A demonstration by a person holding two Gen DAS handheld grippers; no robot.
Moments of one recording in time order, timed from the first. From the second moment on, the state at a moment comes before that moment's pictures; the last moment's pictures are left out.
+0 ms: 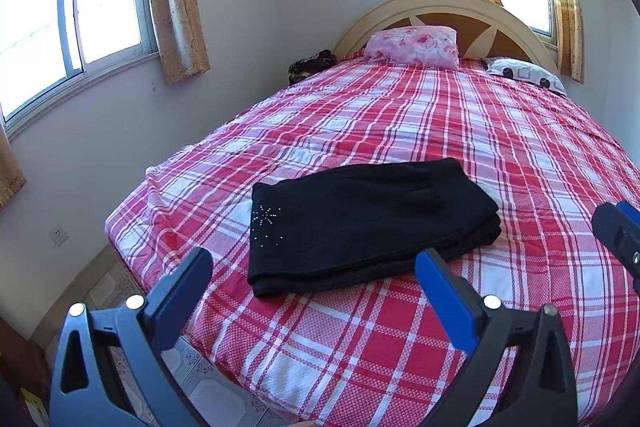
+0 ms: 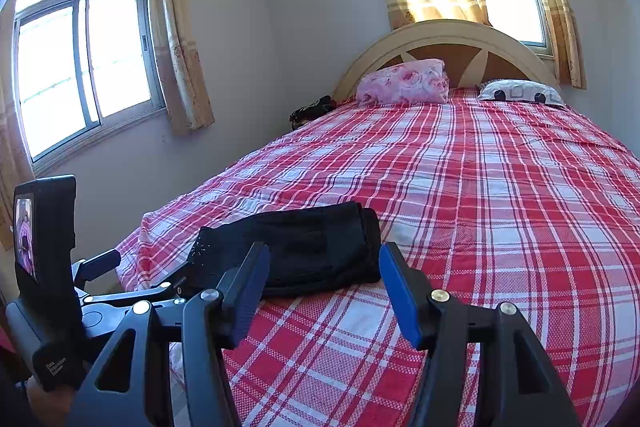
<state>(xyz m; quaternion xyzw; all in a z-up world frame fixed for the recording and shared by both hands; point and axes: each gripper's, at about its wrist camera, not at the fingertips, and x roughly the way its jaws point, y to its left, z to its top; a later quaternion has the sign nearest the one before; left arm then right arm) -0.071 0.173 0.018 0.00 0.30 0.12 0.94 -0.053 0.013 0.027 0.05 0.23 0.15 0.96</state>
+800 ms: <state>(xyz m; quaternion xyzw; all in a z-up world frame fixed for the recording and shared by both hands) -0.064 0.171 0.012 0.01 0.32 0.12 0.94 -0.047 0.009 0.022 0.06 0.24 0.15 0.96</state>
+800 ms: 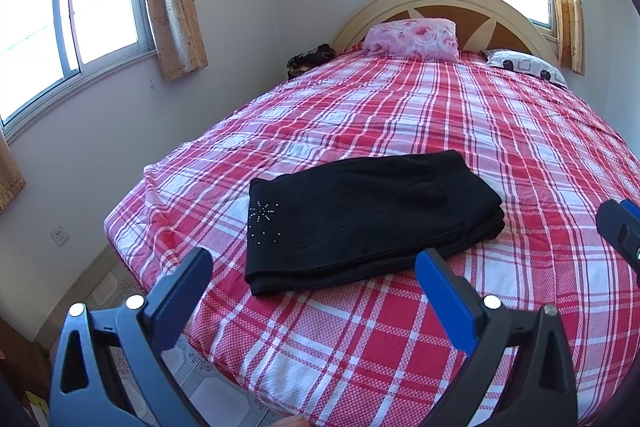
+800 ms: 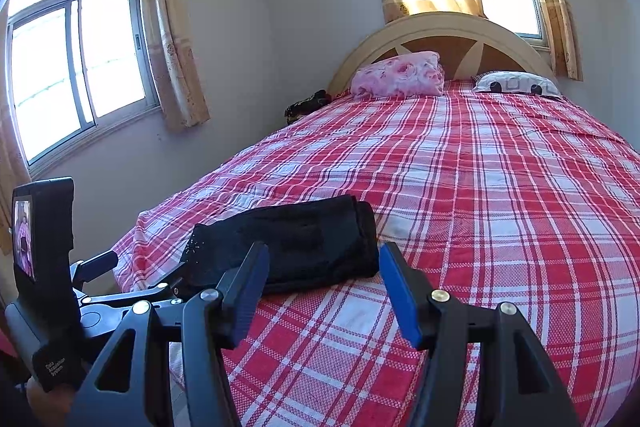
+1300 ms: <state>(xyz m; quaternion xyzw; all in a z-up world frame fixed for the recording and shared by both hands) -0.061 0.168 0.008 0.01 0.32 0.12 0.94 -0.043 0.004 0.017 0.07 0.24 0.14 0.96</state>
